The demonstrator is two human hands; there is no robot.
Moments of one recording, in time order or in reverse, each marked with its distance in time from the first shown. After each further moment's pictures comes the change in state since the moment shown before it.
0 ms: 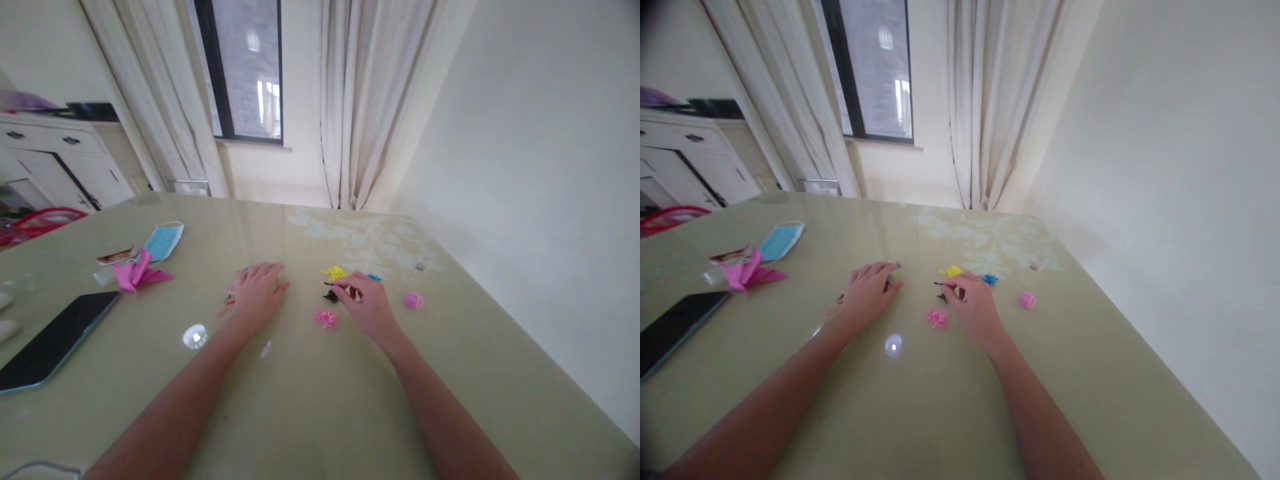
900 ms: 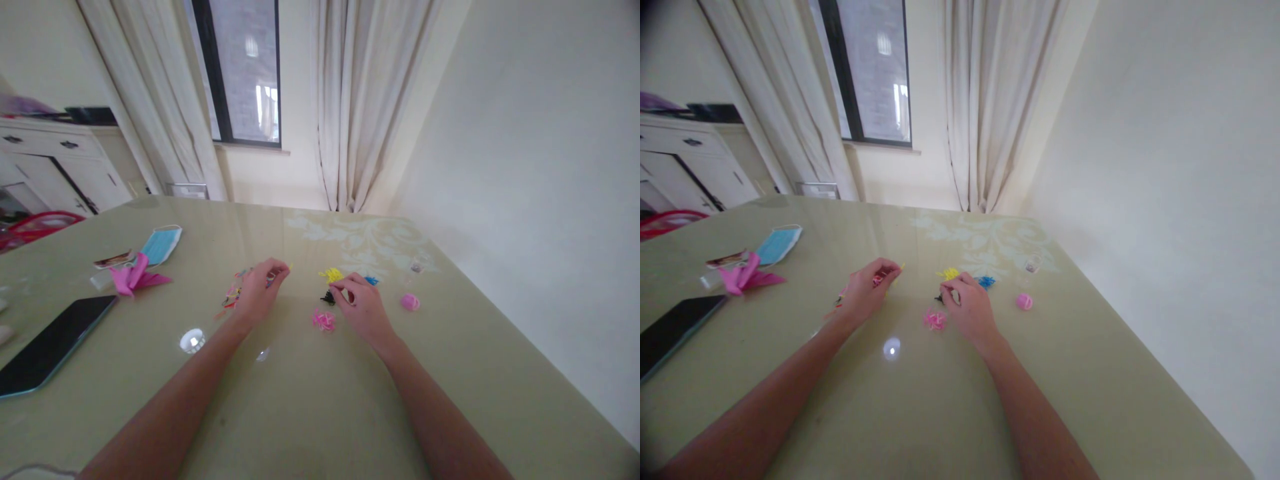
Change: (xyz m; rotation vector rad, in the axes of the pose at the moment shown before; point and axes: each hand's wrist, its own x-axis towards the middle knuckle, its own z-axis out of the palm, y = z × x) left_hand 0.010 0.008 -0.009 -0.530 0.118 -0.022; right_hand 0.000 0.003 0.007 -0.112 0.016 -0.009
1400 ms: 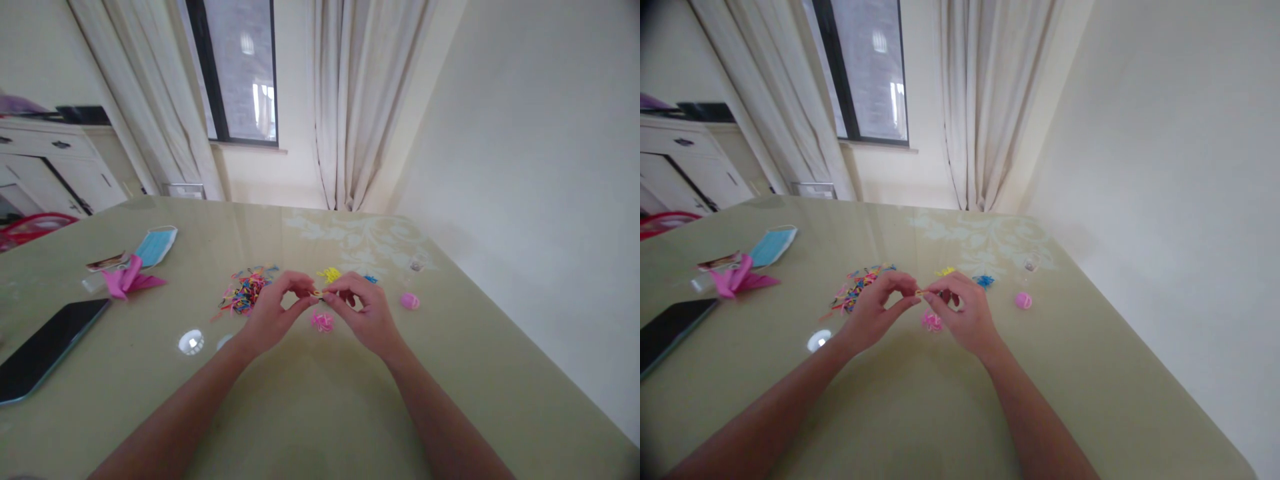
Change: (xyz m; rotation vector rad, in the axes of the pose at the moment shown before) left_hand -0.030 0.045 0.008 -0.387 -0.101 0.271; right_hand -0.004 -0.037 -0.021 0.492 0.059 -0.150
